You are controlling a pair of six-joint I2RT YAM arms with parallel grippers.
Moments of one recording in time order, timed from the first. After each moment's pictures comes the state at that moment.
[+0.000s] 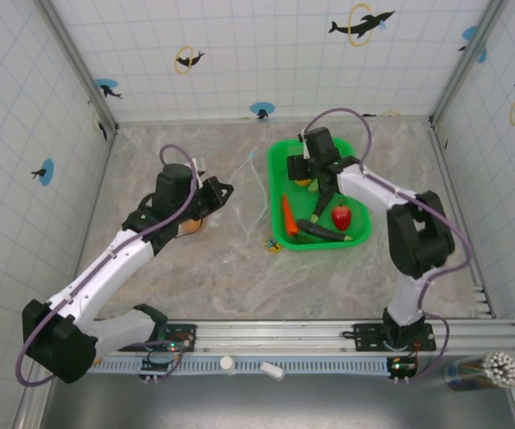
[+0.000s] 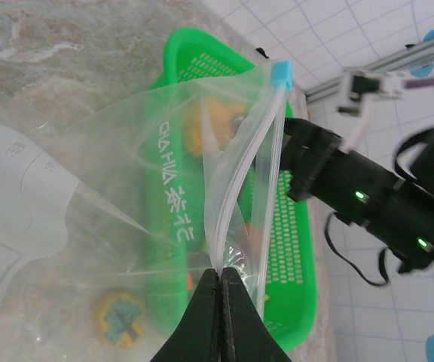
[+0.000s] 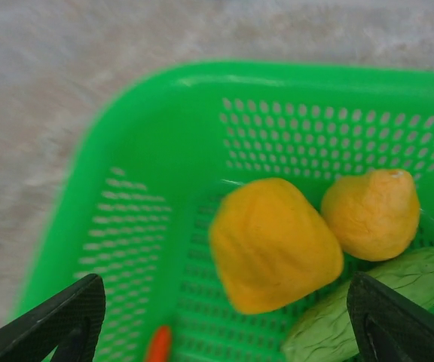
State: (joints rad) left arm -0.51 1.12 0.91 -0.30 0.25 -0.89; right arm 0.50 1.88 1.39 -0.30 0.08 0.20
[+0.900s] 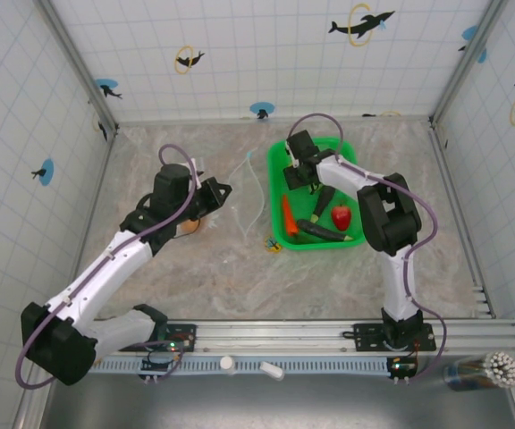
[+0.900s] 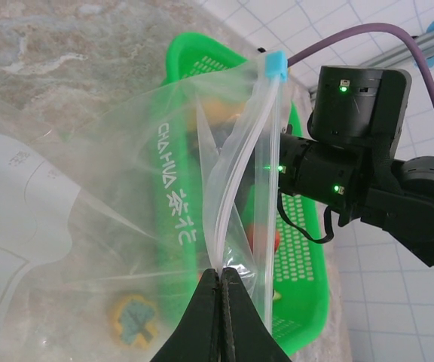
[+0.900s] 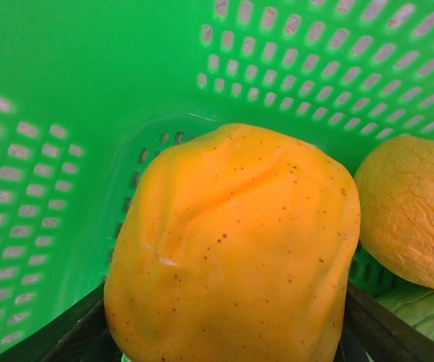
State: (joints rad) left arm -0.50 1.10 0.91 -0.32 0.25 -0.83; right arm 0.51 2.13 1.60 -0.50 0.14 0.07
